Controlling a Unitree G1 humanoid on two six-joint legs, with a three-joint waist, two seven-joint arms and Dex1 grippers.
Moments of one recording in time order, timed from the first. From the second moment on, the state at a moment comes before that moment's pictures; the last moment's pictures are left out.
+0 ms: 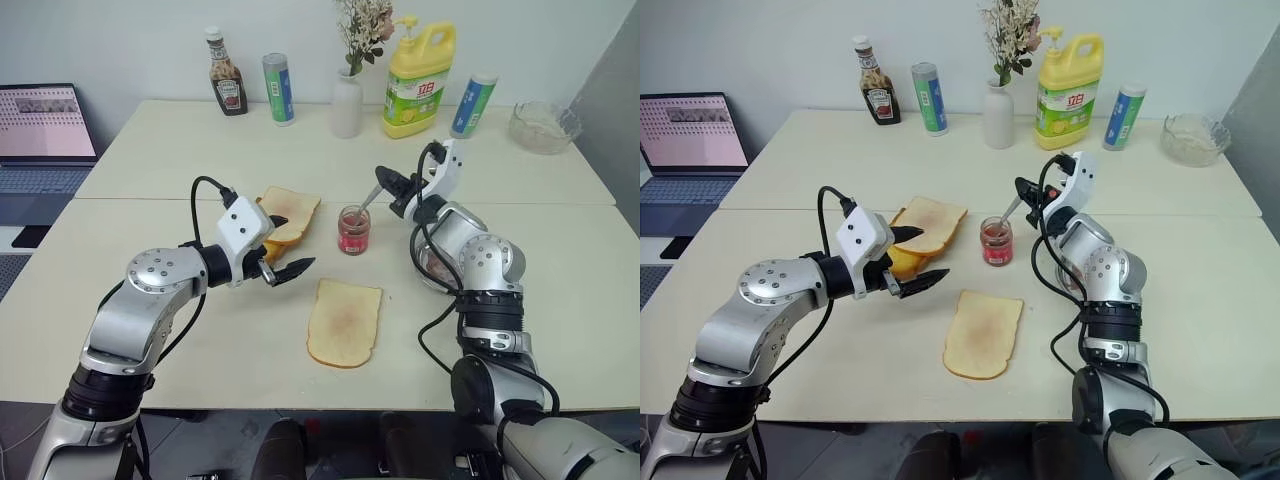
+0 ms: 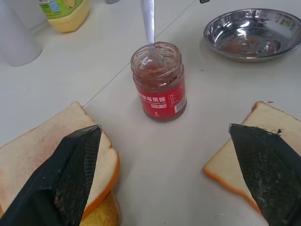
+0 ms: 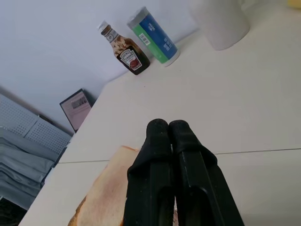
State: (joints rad) left arm -0.39 0.70 -0.03 -0.32 -0.33 0.56 -0.77; right arm -0.84 -0.01 -0.32 0.20 0.62 0.78 0.13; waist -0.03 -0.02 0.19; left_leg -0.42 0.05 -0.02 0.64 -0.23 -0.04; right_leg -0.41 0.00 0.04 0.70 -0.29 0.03
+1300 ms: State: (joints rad) left arm -0.41 0.67 -0.03 -0.31 -0.33 0.56 -0.77; right arm -0.85 -0.03 -0.46 0.21 0.79 0.82 0.01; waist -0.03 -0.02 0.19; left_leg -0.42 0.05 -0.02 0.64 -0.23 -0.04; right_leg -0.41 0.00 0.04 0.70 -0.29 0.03
